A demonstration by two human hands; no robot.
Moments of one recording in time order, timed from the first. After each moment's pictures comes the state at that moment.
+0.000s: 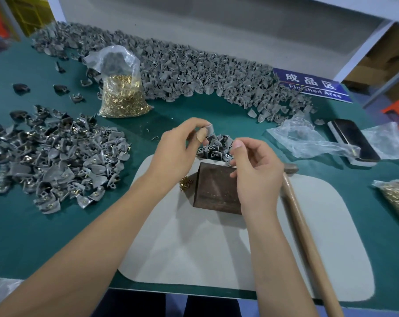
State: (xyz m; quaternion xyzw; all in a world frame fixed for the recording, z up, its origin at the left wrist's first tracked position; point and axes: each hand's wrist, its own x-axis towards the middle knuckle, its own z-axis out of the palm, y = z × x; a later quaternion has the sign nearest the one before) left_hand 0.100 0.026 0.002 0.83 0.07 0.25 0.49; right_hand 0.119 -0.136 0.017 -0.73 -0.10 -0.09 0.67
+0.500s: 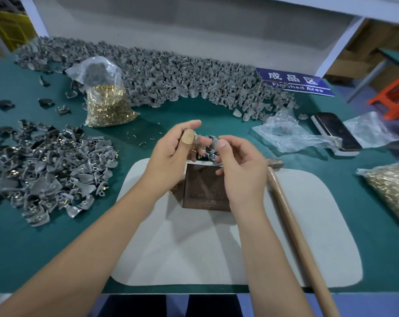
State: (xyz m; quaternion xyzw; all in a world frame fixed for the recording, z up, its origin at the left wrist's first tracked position) left_hand 0.092 0.004 0.010 0.70 0.01 0.20 0.68; right_hand 0.121 -0.138 0.018 -0.70 -0.11 -0.07 0.70
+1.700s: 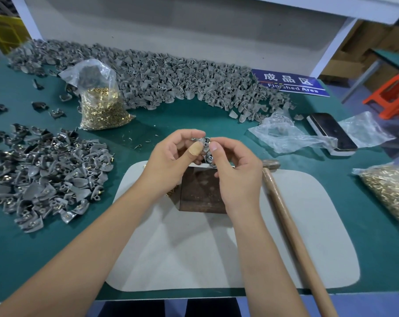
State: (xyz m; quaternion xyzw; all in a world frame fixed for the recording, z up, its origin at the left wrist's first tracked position) left_hand 0.092 0.004 0.010 0.68 0.00 0.16 0.72; right_hand 0.119 -0.140 0.018 -0.72 -0.14 -0.09 0.67
